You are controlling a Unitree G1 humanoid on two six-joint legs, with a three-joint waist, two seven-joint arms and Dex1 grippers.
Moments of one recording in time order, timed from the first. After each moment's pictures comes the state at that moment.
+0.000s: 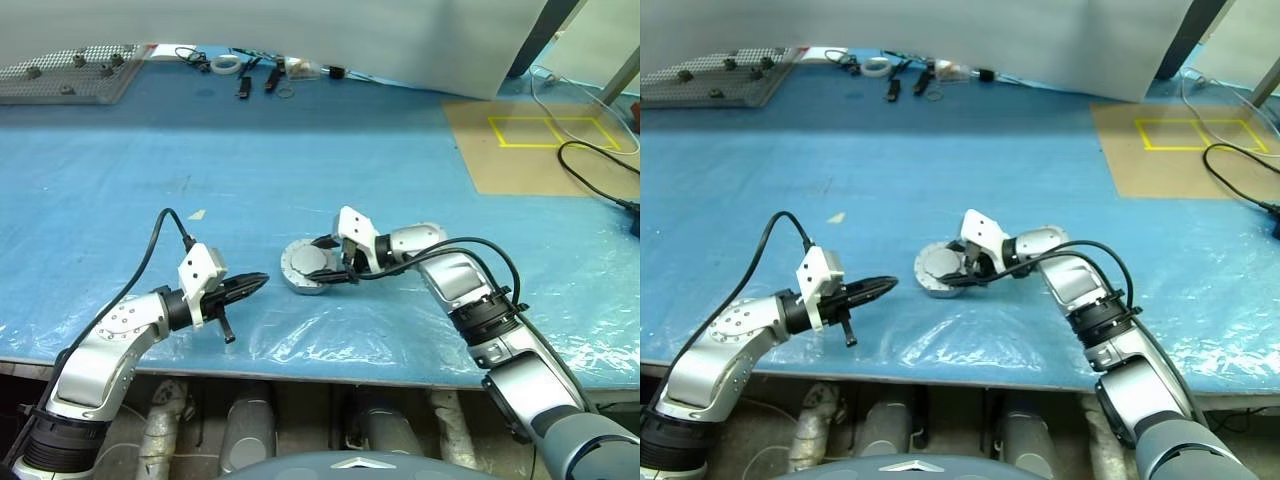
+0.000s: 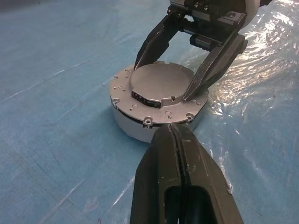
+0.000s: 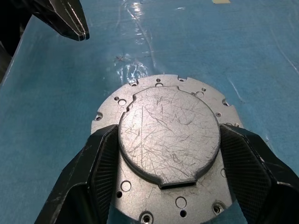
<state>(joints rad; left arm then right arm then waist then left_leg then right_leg) 0.00 0.60 0.01 -0.34 -0.42 0.35 -0.86 -0.64 -0.39 0.37 0.18 0.09 0.38 1.08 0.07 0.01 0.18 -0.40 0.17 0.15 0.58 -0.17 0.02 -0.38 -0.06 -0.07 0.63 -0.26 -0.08</state>
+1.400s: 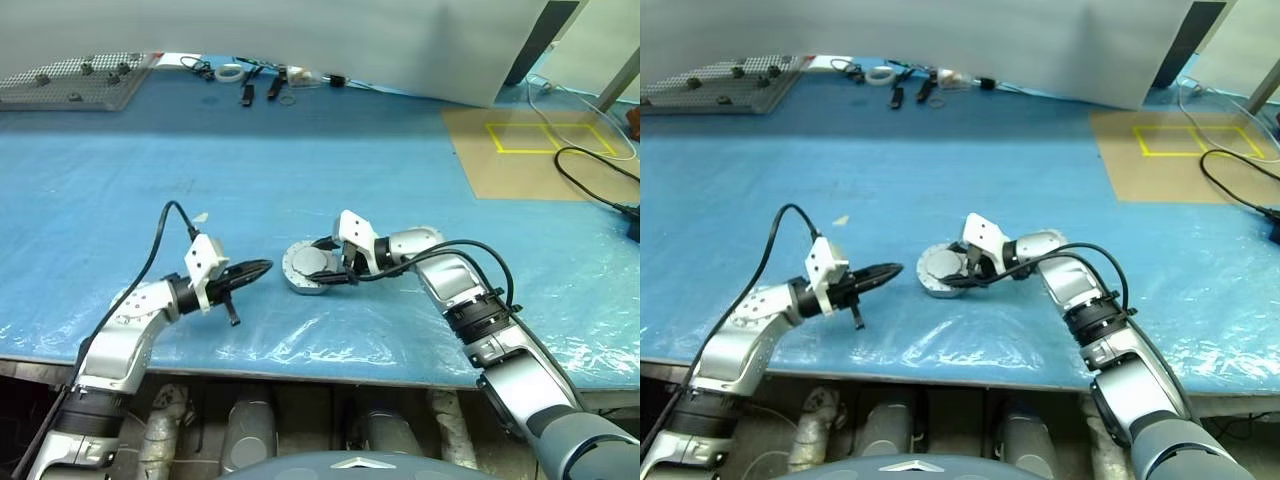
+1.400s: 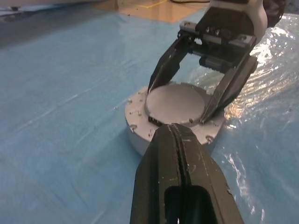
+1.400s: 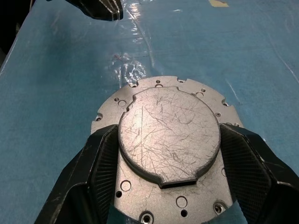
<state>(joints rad) -0.17 0.52 -0.03 -0.08 -0.37 0.14 -0.95 -0.64 -0.37 0.36 0.29 0.06 0.27 1.08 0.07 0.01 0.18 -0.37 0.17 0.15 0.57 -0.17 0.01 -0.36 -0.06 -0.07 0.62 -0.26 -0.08</state>
